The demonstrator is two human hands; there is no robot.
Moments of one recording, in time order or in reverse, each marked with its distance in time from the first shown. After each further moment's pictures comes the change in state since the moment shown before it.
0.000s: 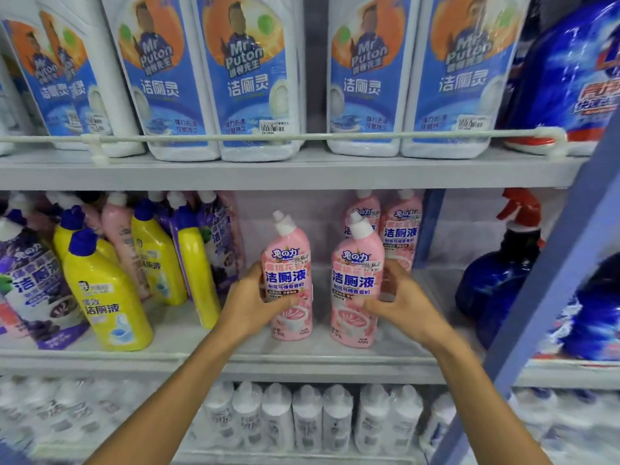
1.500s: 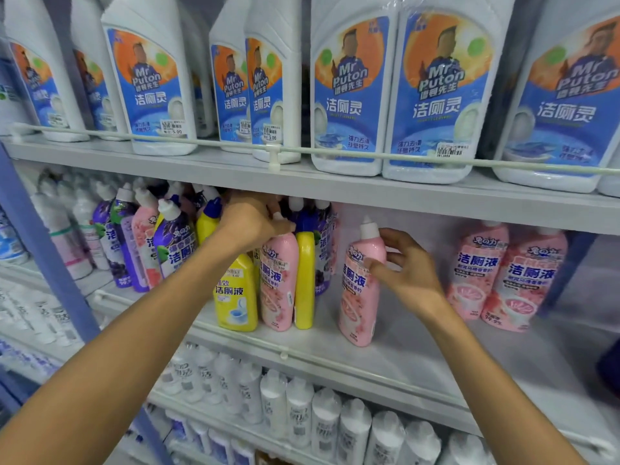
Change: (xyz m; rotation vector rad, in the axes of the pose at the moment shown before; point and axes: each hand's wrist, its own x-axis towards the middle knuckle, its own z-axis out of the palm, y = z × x) left_hand 0.039 0.011 -0.215 0.319 0.244 -0.162; right_hand 0.102 -0.086 0.141 0.017 0.057 -0.179
